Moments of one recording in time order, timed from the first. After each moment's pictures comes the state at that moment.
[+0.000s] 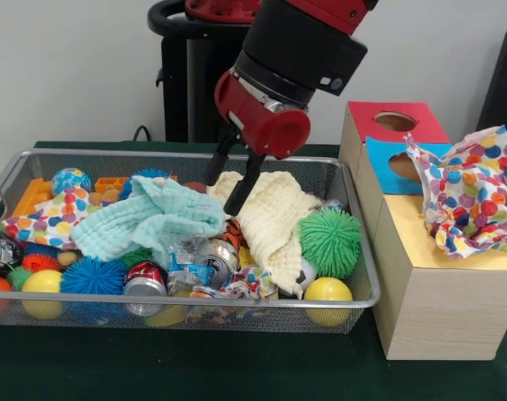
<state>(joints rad) 0.09 -0.44 -0.48 1.23 -0.01 0.64 2.80</state>
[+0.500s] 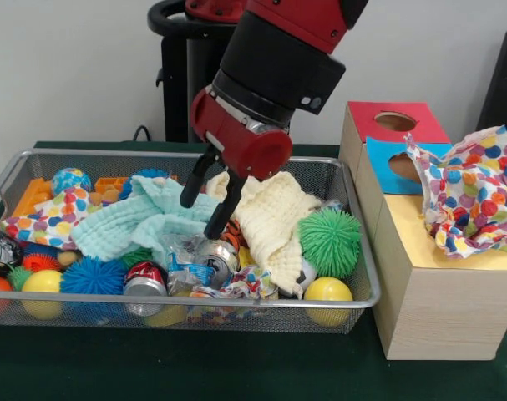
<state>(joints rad) 0.02 -0.43 -0.39 1.17 -0.16 0.61 2.78</state>
